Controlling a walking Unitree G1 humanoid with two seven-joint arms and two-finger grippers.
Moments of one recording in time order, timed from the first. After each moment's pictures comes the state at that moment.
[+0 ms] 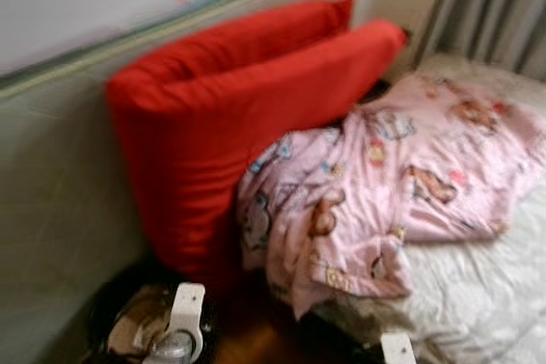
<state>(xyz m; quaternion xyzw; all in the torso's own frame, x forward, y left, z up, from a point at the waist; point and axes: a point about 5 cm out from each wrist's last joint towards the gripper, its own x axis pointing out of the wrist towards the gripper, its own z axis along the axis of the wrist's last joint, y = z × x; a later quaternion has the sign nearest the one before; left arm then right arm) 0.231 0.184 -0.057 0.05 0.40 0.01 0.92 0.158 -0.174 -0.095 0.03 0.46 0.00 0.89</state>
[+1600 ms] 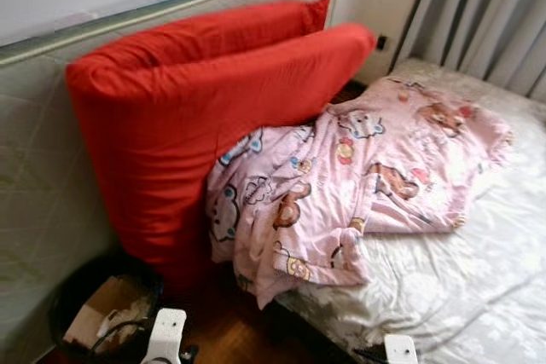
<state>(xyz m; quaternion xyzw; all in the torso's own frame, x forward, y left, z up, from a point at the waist) 0.201 0.197 -0.072 0.06 0.42 0.00 0.91 0.149 -0.177 -0.097 0.04 0.46 -0.01 0.89</state>
